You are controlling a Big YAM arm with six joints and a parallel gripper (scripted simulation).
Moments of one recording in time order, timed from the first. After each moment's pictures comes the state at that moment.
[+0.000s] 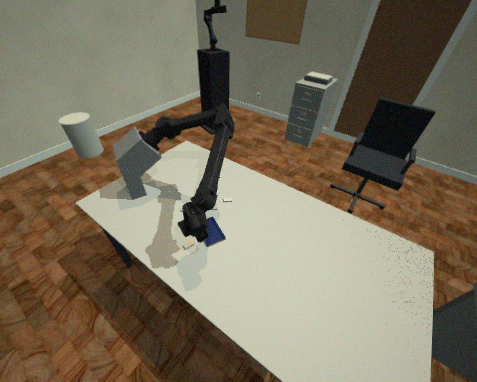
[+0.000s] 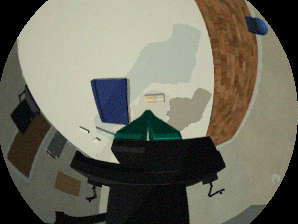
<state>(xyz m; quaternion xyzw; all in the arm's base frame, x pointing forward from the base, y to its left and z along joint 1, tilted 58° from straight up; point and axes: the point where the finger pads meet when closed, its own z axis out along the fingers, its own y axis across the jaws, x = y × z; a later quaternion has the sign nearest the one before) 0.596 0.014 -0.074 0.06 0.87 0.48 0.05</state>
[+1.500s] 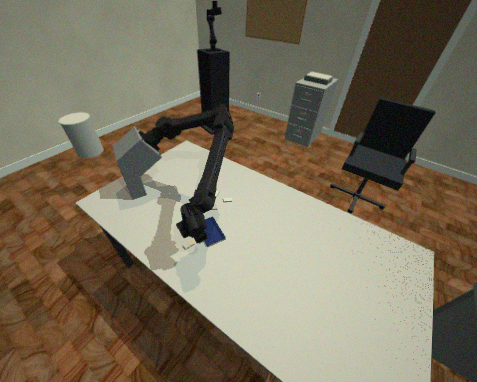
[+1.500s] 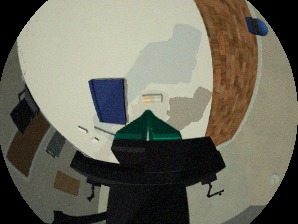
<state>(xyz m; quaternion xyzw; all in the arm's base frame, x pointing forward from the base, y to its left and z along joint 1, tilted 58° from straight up) 0.596 0.012 -0.080 0.05 0.87 0.48 0.05</state>
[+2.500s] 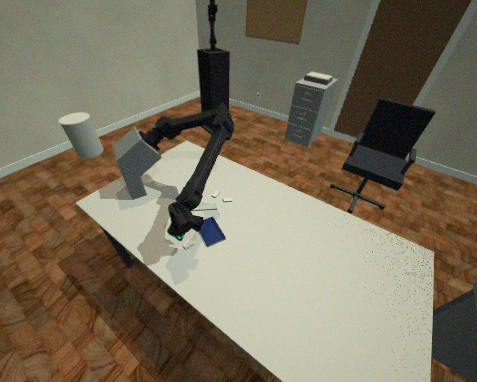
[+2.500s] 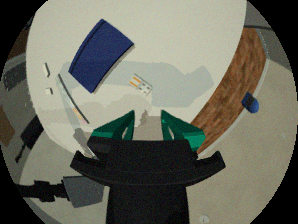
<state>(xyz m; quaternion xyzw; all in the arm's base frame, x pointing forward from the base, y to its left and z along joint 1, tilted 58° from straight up) 0.560 0.020 -0.124 -0.26 0.84 0.41 0.25</state>
